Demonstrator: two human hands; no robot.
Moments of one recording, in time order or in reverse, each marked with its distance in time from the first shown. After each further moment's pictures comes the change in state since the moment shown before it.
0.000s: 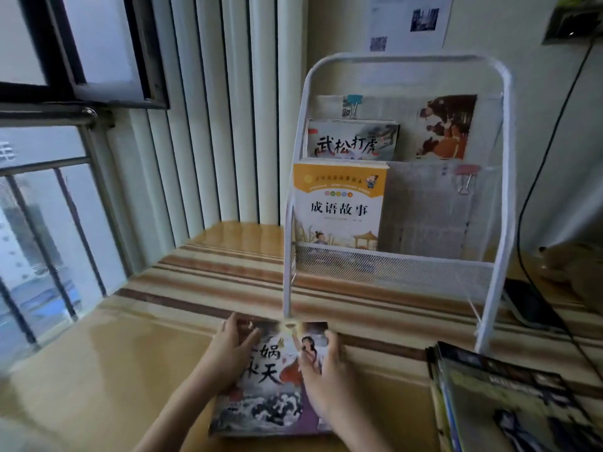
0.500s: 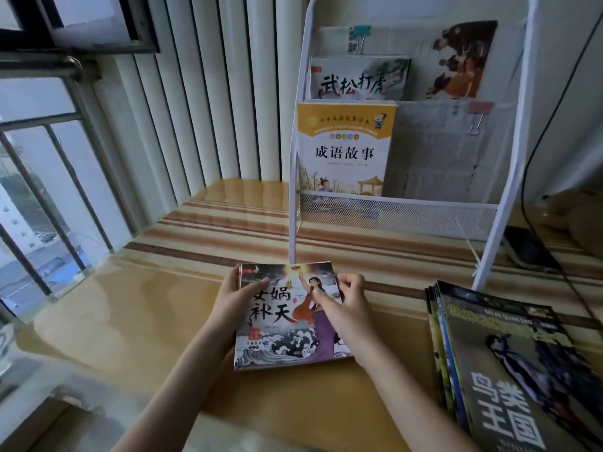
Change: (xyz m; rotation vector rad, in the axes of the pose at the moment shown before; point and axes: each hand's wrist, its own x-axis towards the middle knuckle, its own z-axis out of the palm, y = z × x) left_hand -0.025 -0.005 0.003 -0.808 -0.006 -0.170; right_hand -0.017 -0.002 -0.016 0.573 -0.013 0.063
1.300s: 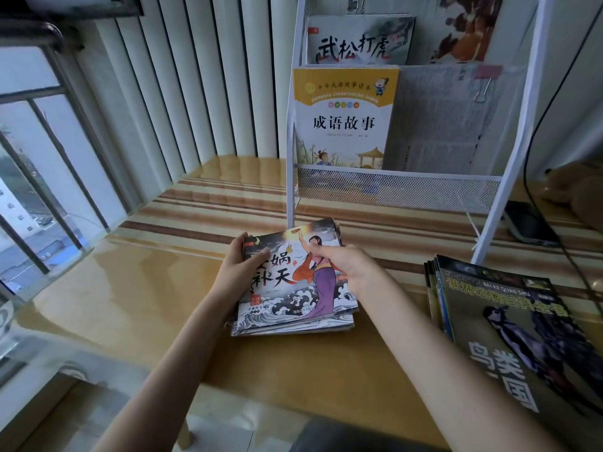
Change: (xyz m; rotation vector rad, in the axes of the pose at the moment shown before) left_hand 0.022 -0.008 0.000 0.217 -0.003 0.126; right_hand 0.029 -0.033 -0.003 0.117 -0.114 0.296
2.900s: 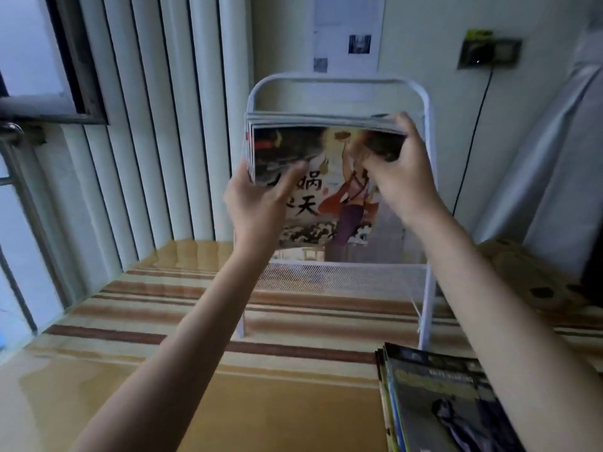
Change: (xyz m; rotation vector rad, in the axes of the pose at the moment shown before) left_hand 0.008 0.233 0.098 -0.274 0.197 0.824; right_hand -0.046 -0.189 -0.145 -0.148 0.445 -1.197
